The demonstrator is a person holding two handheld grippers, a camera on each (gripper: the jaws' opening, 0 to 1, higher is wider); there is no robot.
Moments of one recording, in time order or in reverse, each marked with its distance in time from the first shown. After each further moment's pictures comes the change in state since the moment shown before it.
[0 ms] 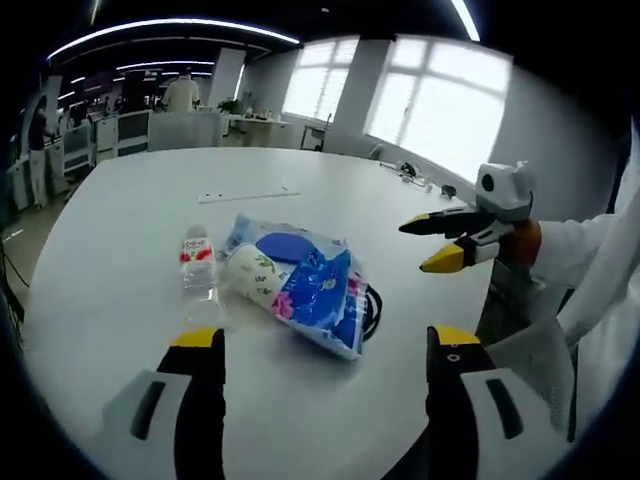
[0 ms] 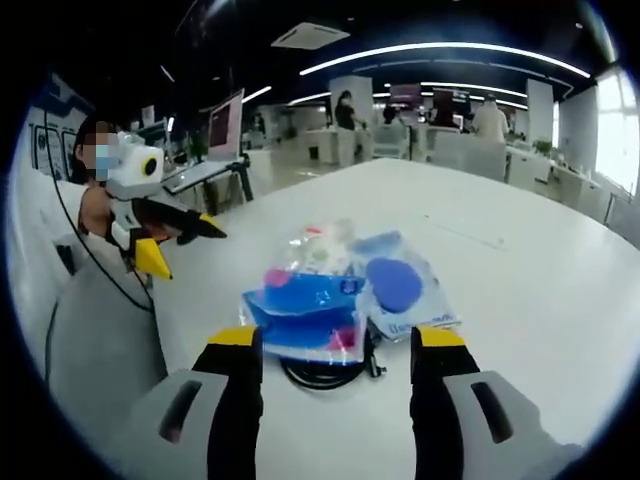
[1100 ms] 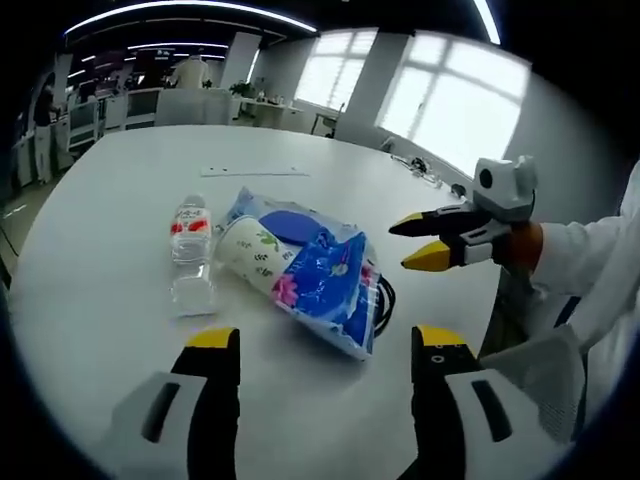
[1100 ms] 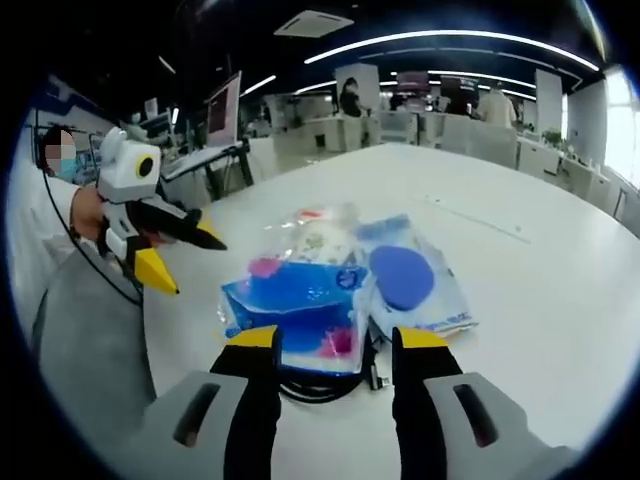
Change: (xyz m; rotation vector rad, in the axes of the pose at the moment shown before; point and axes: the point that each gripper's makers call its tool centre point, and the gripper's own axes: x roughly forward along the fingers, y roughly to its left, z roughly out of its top) left arm 0.031 0.010 -0.020 -0.086 0.044 0.015; right arm 0.043 -0.009 -0.015 0.001 0.056 0.037
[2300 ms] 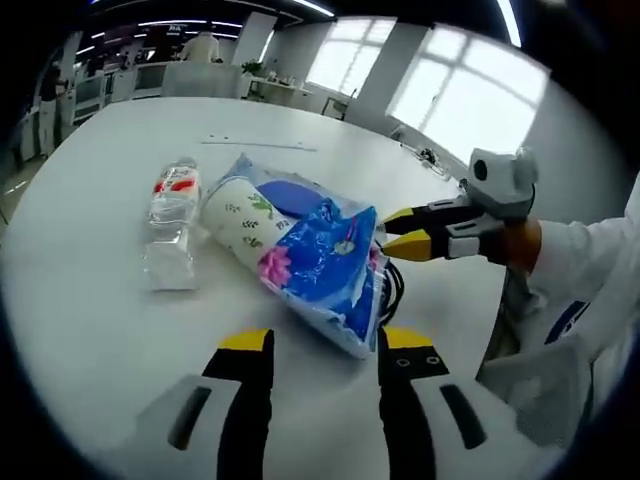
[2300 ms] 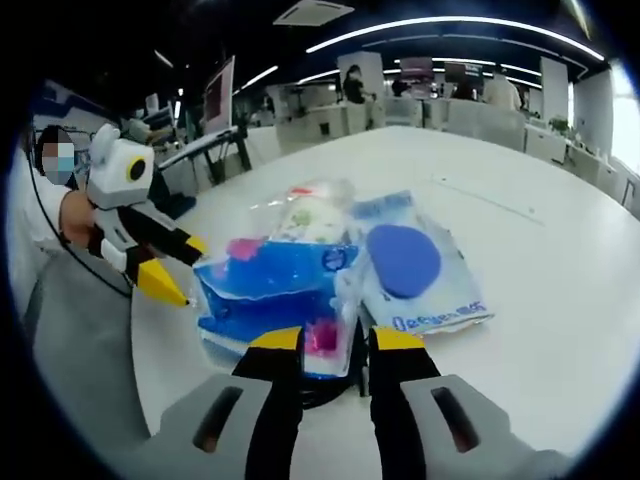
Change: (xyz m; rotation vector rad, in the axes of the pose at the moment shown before) left arm 0.030 -0.002 -0.024 -0.071 0.072 0.005; right arm 0.029 -0.012 -0.021 0.018 0.049 0.031
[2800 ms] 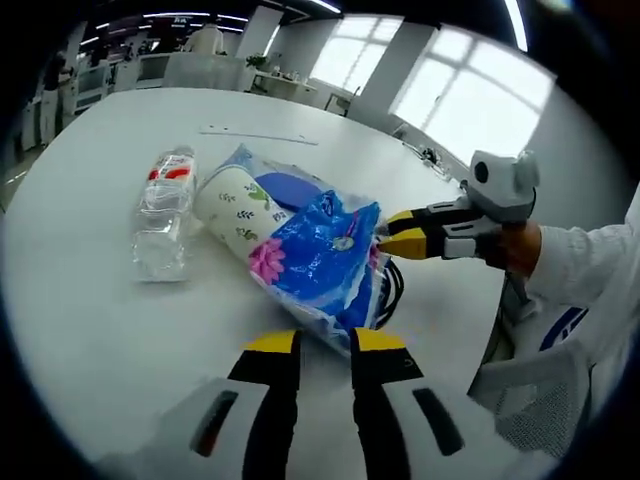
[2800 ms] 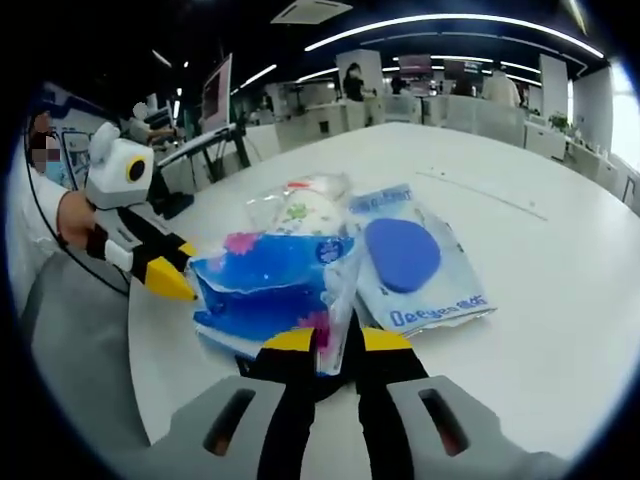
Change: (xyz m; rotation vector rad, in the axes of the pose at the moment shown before) left arm 0.006 -0.003 -0.005 -0.028 0.016 -0.010; right arm 0.003 -0.003 -0.006 0.006 0.009 0.002
